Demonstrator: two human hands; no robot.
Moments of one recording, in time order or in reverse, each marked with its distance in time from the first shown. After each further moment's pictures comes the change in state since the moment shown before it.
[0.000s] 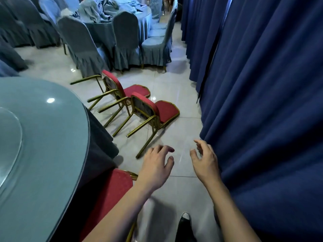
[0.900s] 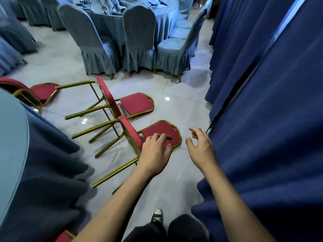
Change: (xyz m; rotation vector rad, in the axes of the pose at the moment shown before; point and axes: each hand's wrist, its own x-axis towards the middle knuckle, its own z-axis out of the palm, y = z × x) left_hand 0.556 -0.004 0.038 -0.019 0.174 -0.204; right_hand 0.595 0.014 0.041 -0.001 -0.226 -0.201
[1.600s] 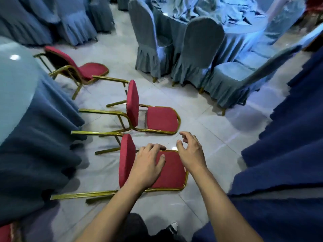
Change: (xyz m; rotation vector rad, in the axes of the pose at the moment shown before) left_hand 0.338 -0.004 0.050 0.005 0.255 -0.454; right_hand 0.435 0.019 0.072 -0.039 -0.504 -0.250
